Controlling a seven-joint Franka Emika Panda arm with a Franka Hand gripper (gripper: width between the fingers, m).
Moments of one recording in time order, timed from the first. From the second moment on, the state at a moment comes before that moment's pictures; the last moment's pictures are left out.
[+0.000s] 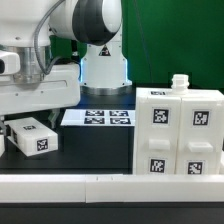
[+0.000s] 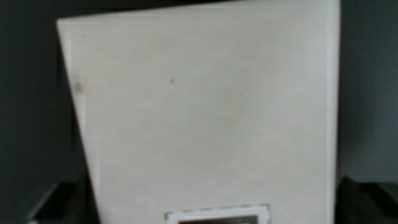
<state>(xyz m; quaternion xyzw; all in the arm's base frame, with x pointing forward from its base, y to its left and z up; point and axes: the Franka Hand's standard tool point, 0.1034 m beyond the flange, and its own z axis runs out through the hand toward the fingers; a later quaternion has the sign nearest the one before) 0.458 -0.174 0.015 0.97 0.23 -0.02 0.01</state>
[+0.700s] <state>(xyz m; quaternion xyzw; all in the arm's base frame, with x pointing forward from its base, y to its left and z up) 0.487 -0.113 0.091 0.99 0.11 -0.03 -0.01</state>
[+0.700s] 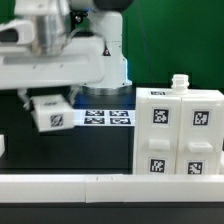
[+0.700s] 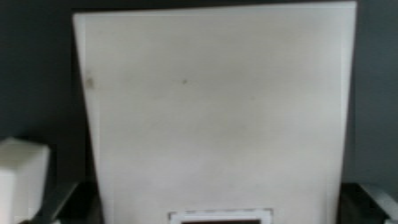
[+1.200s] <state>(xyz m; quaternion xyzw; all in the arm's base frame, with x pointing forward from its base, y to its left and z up) 0.489 -0.111 0.093 0.99 0.11 -0.03 0.00</state>
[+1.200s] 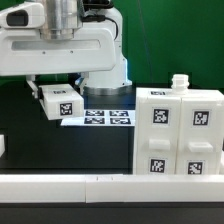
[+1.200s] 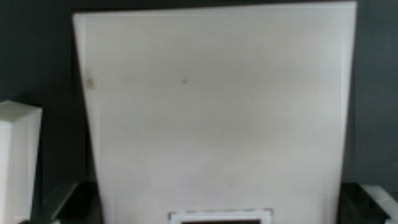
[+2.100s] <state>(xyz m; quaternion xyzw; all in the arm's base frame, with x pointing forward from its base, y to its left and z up) 0.539 -0.010 0.156 1.00 -0.03 -0.03 0.00</state>
